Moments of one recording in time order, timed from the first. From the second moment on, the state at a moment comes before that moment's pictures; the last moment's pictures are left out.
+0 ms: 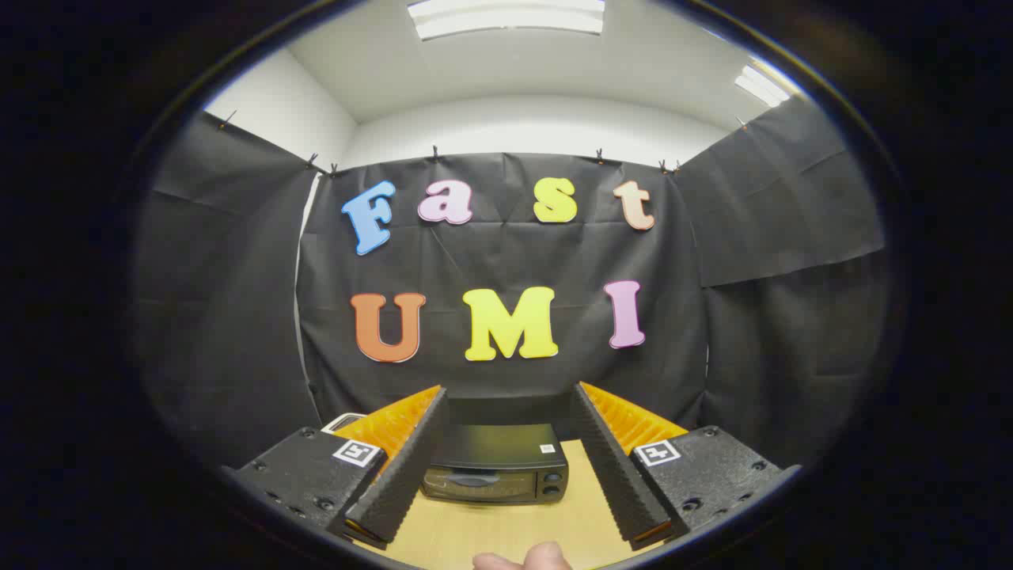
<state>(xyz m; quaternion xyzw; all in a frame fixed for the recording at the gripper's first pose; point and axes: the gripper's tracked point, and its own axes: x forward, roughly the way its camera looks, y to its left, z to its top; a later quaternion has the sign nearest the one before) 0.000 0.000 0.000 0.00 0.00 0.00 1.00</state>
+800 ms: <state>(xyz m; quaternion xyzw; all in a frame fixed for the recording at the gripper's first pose) -0.006 -0.010 -0.002 0.00 0.01 -0.01 1.00</state>
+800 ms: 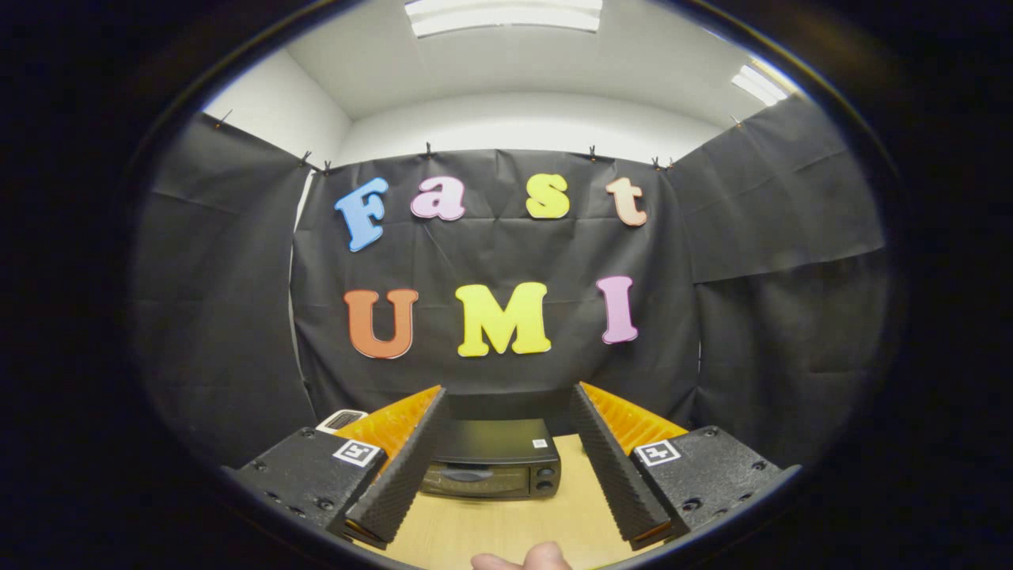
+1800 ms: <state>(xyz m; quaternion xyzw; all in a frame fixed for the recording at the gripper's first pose) 0.041 0.011 -0.070 0.01 0.11 -0.02 0.99</state>
